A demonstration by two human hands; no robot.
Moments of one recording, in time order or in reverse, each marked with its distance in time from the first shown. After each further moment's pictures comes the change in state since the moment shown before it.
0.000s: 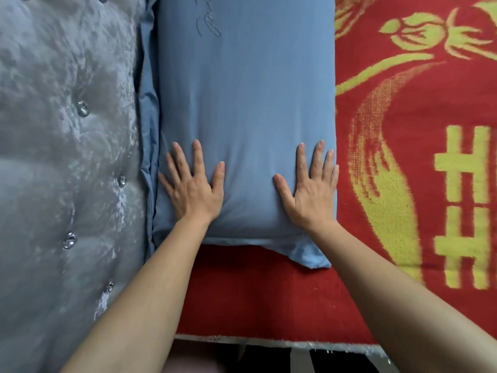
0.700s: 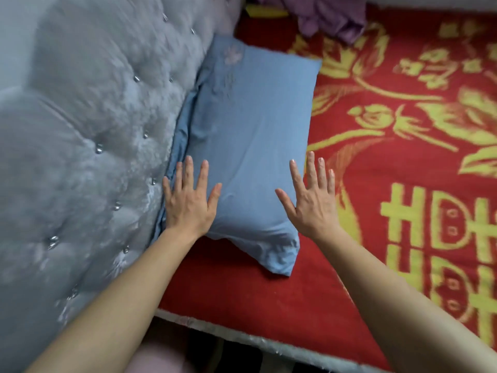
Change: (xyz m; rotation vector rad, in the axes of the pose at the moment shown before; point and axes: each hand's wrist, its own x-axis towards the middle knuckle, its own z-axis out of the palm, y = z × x) left_hand -0.108 0.073 -0.153 0.170 0.155 0.114; right_hand -0.030 0.033 -0.175 -0.145 0.104 -0.374
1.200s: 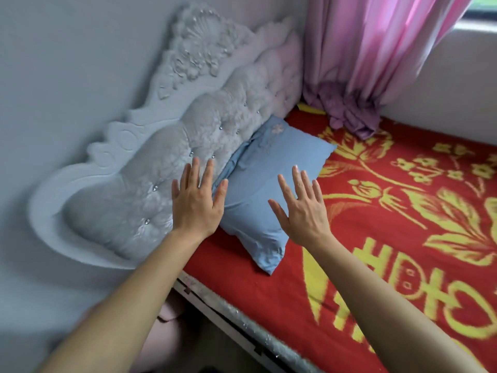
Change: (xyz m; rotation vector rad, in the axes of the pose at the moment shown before) left_hand -0.213 0.108 -0.250 -0.111 0.362 -0.280; right_hand -0.130 -0.007 -0.231 0.028 0.201 -0.472
